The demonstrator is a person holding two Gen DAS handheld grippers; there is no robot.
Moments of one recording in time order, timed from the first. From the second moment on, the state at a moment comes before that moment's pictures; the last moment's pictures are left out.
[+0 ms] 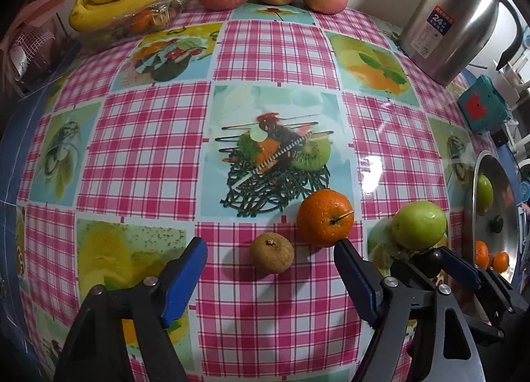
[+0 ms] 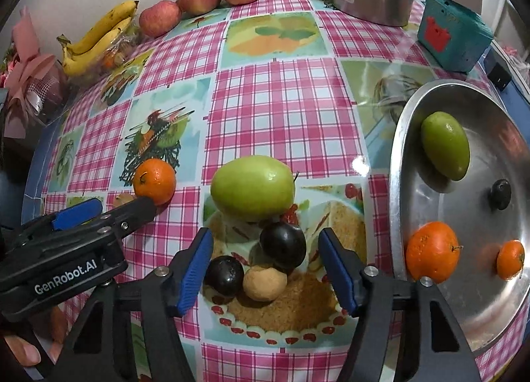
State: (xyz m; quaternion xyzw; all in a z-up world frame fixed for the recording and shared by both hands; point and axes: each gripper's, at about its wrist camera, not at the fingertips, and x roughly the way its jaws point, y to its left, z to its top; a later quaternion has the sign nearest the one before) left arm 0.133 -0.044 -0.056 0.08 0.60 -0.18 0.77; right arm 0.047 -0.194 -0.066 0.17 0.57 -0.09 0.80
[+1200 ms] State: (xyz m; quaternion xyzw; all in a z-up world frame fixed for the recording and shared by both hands) left arm 0.130 -0.049 -0.051 0.08 0.61 -0.20 0.76; right arm 0.039 -0.204 -0.062 0.19 0.56 -0.11 0.80
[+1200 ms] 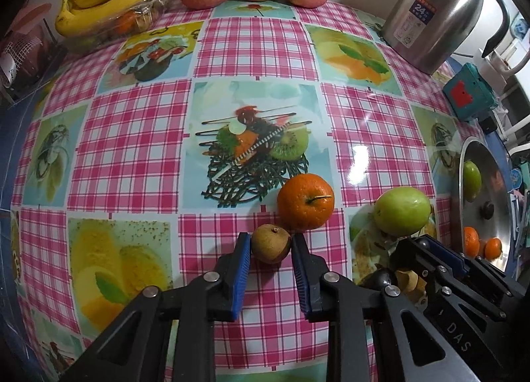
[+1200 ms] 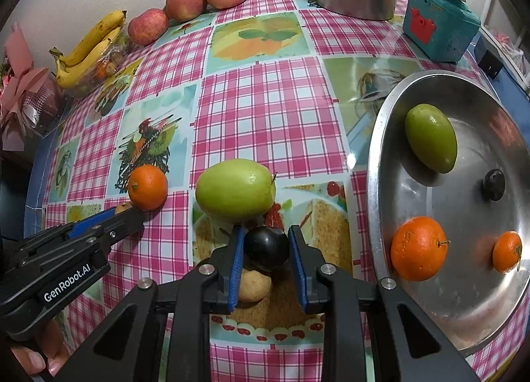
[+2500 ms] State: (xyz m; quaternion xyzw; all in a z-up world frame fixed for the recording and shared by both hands) left arm 0.129 -0.040 0.028 0.07 0.54 -0.16 0.82; right arm 0.020 -0.218 0.020 0.21 0.49 -0.10 0.84
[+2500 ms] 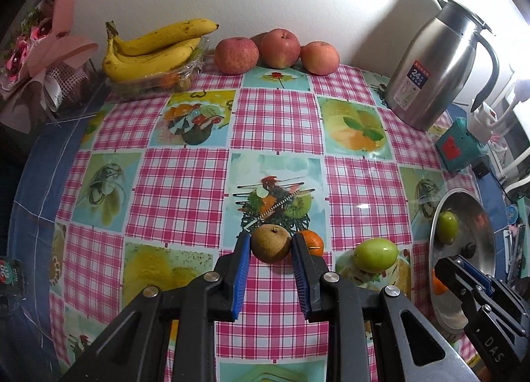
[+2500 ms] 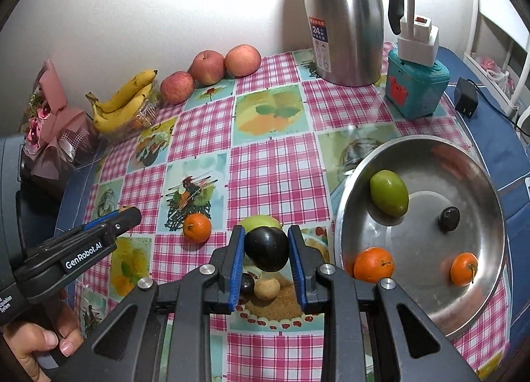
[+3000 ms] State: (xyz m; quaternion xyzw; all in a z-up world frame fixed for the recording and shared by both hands) left arm 0.115 -0.073 0.028 0.09 0.54 -0.18 0.82; right arm 0.005 -0.266 0.002 0.23 0.50 -0.15 0.82
